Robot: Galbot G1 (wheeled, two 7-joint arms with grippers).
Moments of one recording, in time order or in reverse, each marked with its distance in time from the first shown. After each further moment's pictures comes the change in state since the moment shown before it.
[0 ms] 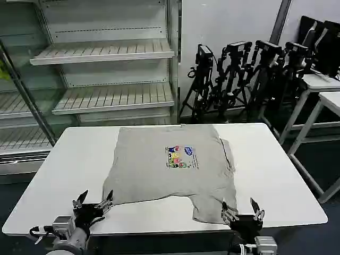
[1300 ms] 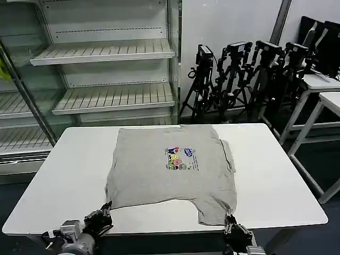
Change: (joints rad) left arm 0.065 -0.005 -0.012 -0.074 -0.172 0.031 -0.004; right arm -0.137 -0.019 0.017 0.047 0.056 0.094 -0.027
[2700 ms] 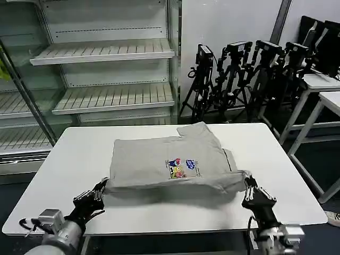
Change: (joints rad) left arm -0.146 0.130 -0.020 0.003 -0.032 -0.020 0.040; right arm 0.445 -0.246 0.050 -0.107 0.287 0.041 0.046
